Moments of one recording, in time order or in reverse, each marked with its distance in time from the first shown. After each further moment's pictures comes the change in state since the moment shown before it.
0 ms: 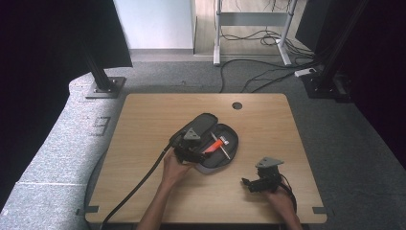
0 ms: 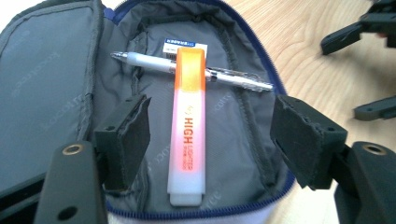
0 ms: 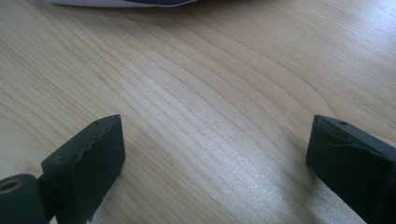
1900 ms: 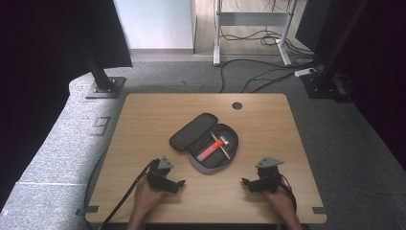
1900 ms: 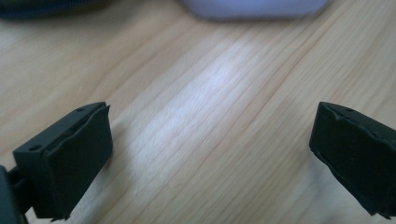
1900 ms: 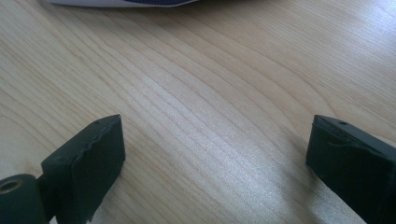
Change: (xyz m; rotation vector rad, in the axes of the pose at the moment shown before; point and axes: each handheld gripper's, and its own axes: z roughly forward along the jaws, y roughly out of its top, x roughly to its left) left arm 0.005 -0.115 -0.039 0.132 0.149 0.009; right arm 0.000 0.000 0.000 0.000 0.001 0.000
